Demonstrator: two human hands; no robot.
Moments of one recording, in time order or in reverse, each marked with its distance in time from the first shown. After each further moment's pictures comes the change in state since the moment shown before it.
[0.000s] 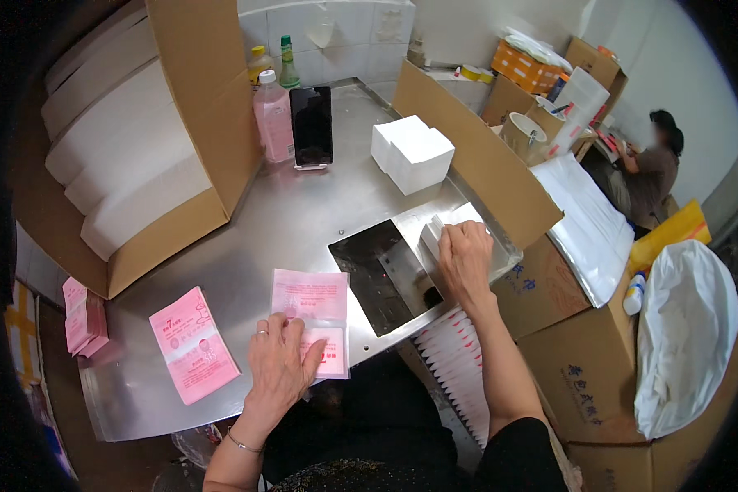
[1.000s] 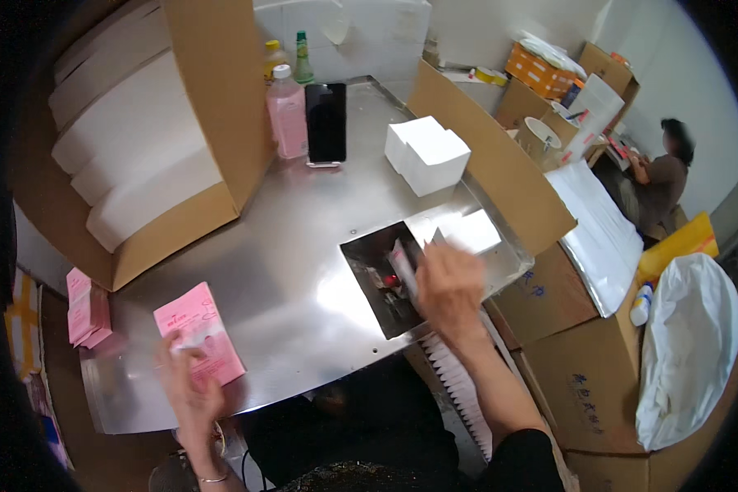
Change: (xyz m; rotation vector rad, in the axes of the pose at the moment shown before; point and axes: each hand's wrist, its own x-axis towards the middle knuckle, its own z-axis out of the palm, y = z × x) left_hand -0.062 -0.066 -0.088 0.089 0.174 -0.291; right_hand -0.016 -0.077 -0.010 -0.101 0.016 -0.181
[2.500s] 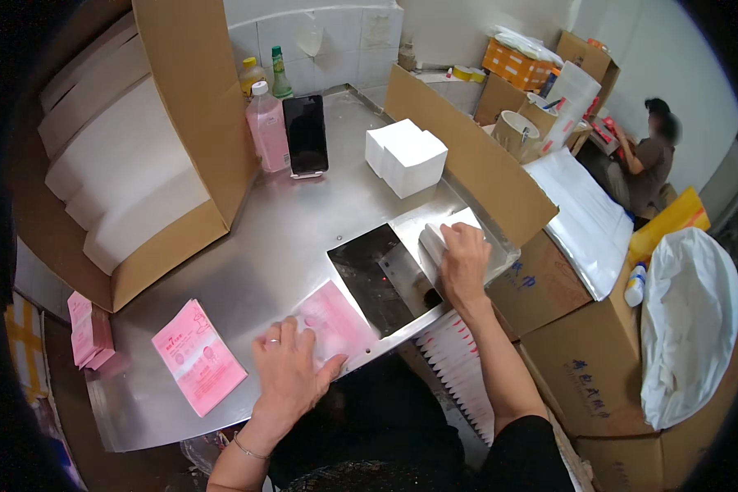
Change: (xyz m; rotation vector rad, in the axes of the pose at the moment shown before) left_hand 0.029 0.101 0.075 -0.028 -0.259 0.317; right_hand -0.012 0.080 0.025 -0.054 0.072 0.080
